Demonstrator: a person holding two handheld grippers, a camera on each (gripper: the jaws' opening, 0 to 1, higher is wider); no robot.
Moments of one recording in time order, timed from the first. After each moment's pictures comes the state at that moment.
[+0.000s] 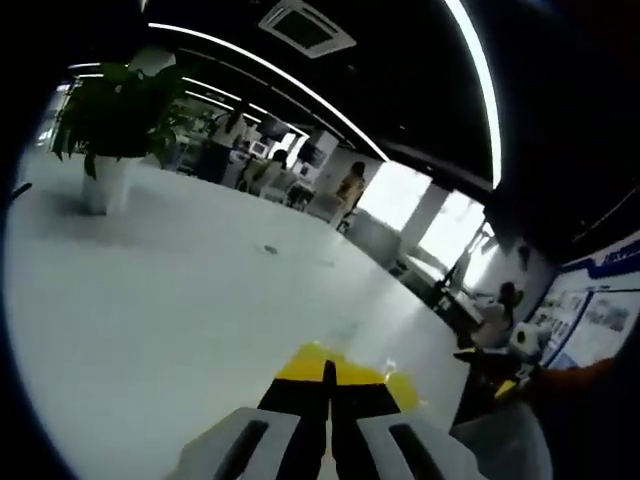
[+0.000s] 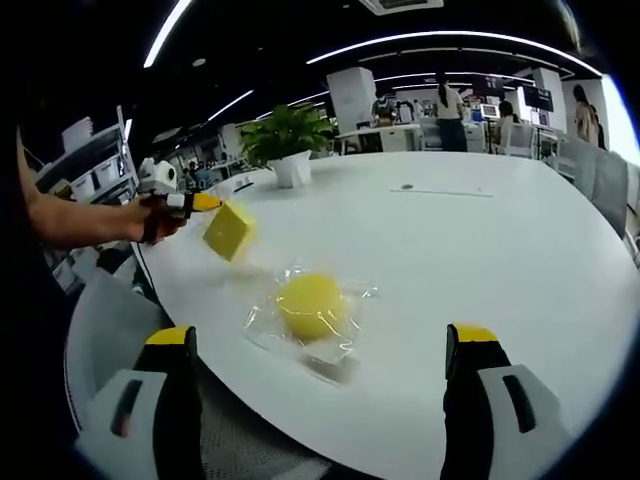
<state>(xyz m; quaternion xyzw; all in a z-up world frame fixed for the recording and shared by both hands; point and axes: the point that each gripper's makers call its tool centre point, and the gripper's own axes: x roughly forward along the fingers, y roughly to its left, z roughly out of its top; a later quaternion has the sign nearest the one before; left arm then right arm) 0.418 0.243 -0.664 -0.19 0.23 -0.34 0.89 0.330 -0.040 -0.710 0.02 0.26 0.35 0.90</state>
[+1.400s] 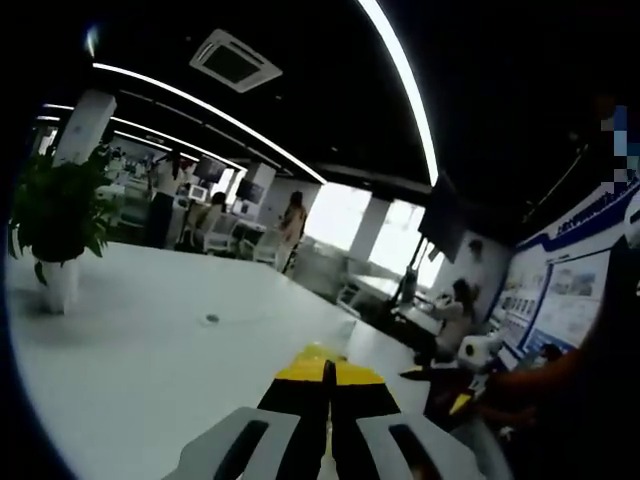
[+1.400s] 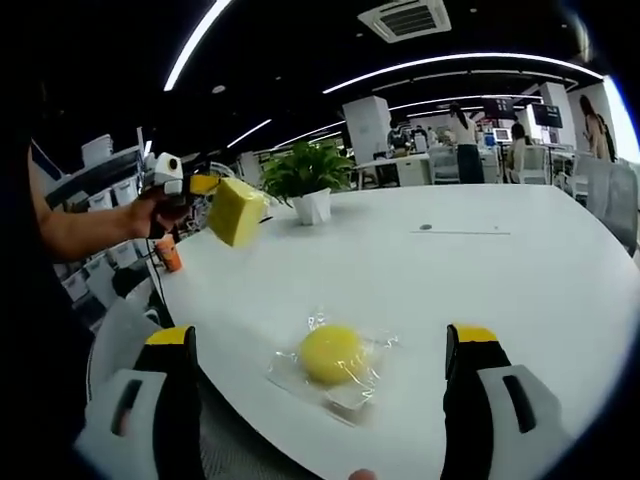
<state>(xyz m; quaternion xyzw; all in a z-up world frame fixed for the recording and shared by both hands) 0.403 0.213 -0.546 -0.15 0.13 -0.44 0.87 0.339 -0.019 -0.659 0.05 0.18 0.39 0.90</state>
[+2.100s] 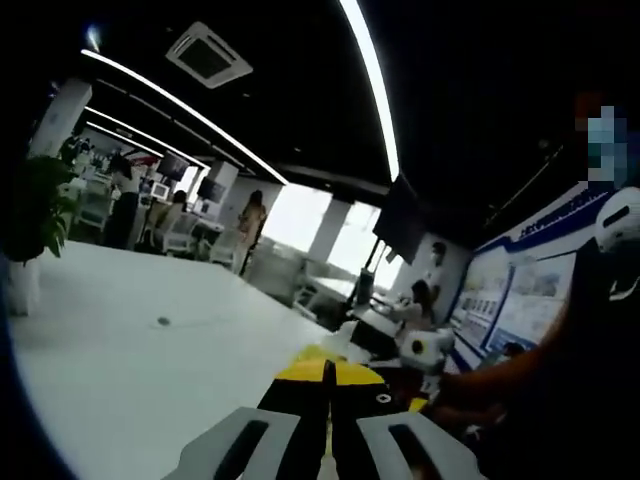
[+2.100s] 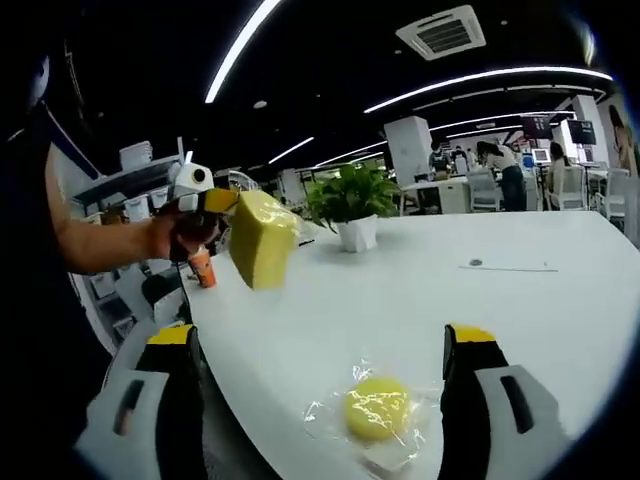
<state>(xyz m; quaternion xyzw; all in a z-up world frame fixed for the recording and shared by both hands) 0.362 0.172 -0.520 -0.18 0.11 -0.52 0.83 0.349 0.046 -0.616 0.07 0.13 0.47 0.87</state>
